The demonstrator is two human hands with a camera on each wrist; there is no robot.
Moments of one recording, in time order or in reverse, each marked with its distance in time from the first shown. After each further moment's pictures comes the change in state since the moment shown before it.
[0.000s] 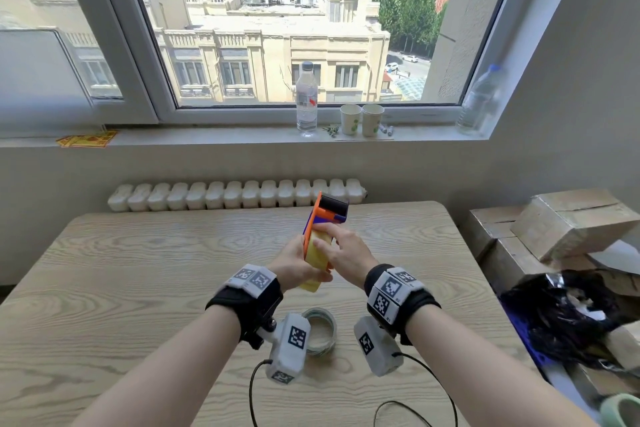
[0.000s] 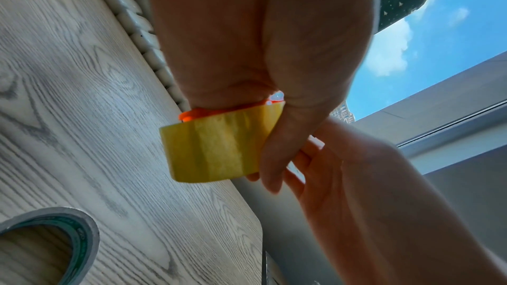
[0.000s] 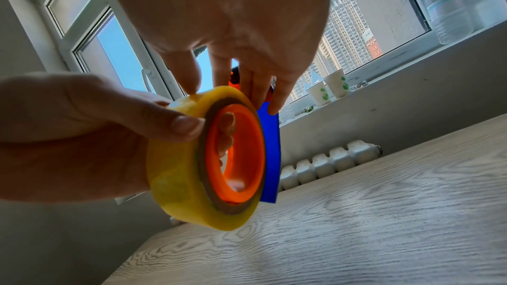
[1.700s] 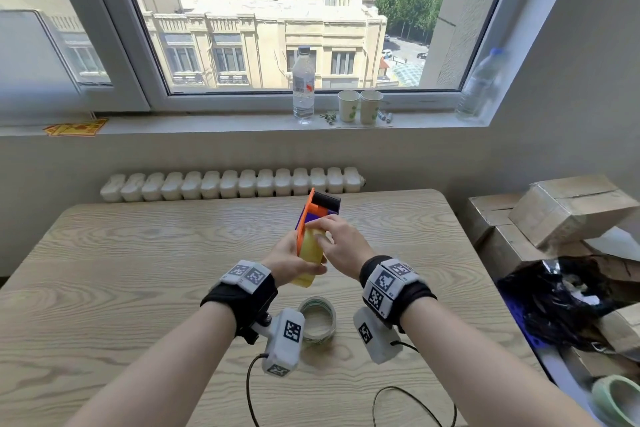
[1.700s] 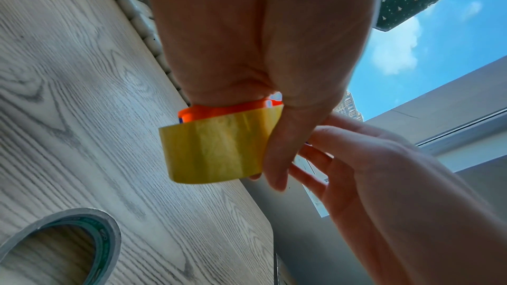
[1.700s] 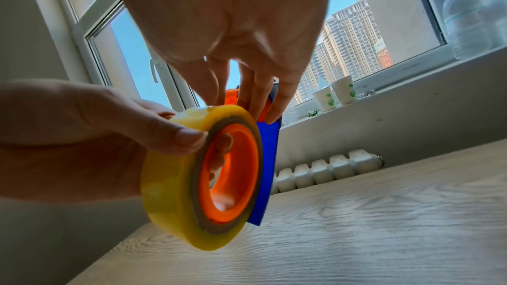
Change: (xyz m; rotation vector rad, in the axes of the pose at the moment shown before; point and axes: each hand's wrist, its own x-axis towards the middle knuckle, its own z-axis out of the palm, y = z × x) left_hand 0.005 -0.021 -0.006 -0.048 0.045 -0.049; right_hand 0.003 0.002 0.006 -0.128 -0.052 -0.021
